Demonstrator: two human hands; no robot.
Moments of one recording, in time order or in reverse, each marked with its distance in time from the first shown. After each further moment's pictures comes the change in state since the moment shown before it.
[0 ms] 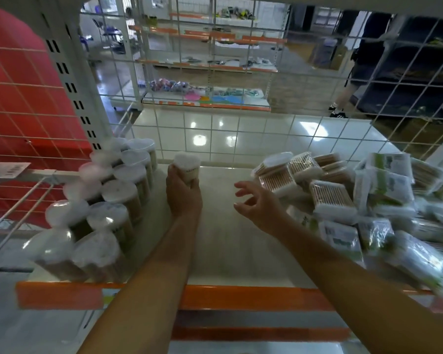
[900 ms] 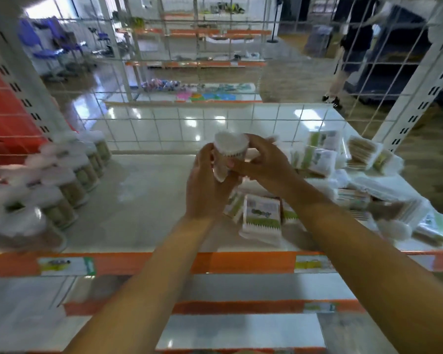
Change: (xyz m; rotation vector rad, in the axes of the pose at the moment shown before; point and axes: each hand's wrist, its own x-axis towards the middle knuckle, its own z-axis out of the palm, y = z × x) left_hand -0.154 0.124 0.041 -0.104 -0.229 0.466; right_hand -0.046 0.022 -0.144 0.193 0.082 -0.126
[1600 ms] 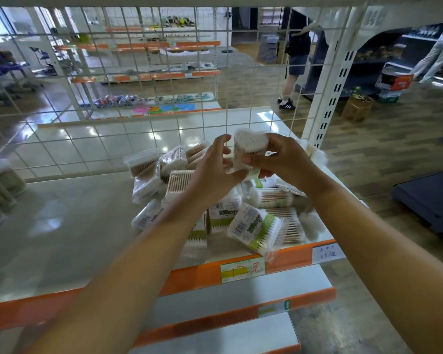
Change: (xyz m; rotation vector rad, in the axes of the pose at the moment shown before) left_hand 0.017 0.087 0.114 -0.041 -0.528 0.020; right_hand -0.040 0.048 -0.158 -0.086 0.118 0.093
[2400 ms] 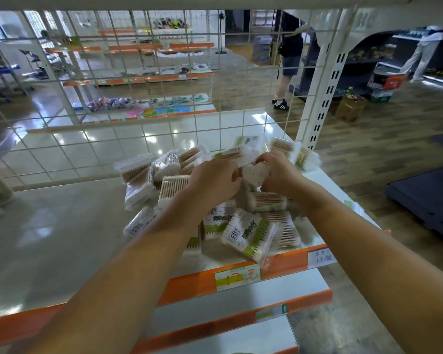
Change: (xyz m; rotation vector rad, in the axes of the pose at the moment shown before) left_hand 0.016 0.007 0.008 0.706 -0.194 0.114; right_hand 0.019 0.045 -0.001 -0.539 -0.047 0.226
